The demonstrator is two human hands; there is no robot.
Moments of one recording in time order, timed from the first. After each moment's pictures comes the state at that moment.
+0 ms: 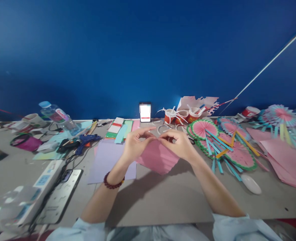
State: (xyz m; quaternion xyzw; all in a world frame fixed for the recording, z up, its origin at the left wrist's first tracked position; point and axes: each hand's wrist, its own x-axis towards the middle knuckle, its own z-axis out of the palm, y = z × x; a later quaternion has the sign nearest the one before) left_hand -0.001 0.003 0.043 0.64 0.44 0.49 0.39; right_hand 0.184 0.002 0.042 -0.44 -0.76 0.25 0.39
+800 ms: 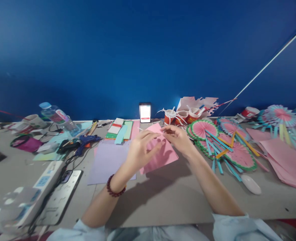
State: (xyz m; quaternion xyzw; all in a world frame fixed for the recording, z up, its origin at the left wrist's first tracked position) left_hand 0.008 -0.011 0.044 0.81 0.39 0.43 0.12; right_hand 0.188 0.021 0.028 -0.47 -0.63 0.41 0.46
